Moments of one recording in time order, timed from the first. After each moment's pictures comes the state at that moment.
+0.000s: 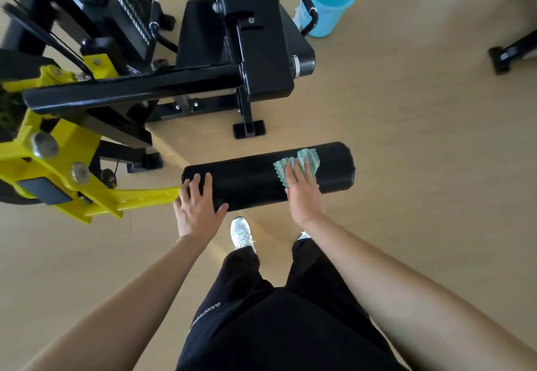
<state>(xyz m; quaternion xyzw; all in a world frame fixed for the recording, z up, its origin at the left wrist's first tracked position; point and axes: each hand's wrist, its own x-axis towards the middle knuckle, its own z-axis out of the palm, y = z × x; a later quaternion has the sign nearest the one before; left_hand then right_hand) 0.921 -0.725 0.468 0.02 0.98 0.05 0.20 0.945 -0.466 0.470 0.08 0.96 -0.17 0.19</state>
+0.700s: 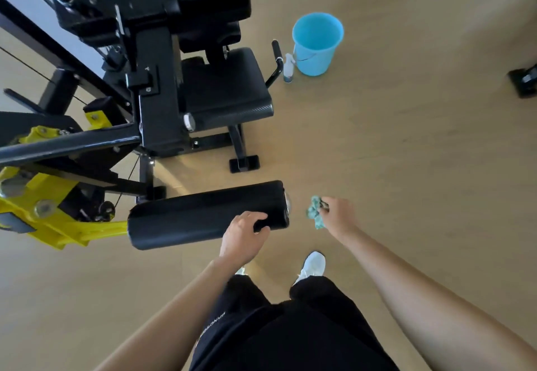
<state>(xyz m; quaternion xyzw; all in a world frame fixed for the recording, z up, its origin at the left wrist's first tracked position) 0.951 -0.428 0.544 0.01 0.92 0.27 0.28 0.952 -0.175 0.476 0.18 0.93 -0.28 0.17</state>
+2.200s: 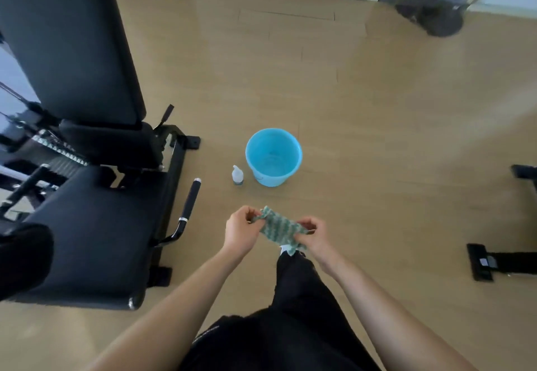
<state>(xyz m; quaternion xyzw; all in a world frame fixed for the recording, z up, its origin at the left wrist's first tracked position) 0.311 0.031 0.515 -0.24 0.80 0.52 0.16 0.324 0.228 0.527 0.22 0.77 -0.55 0.24</state>
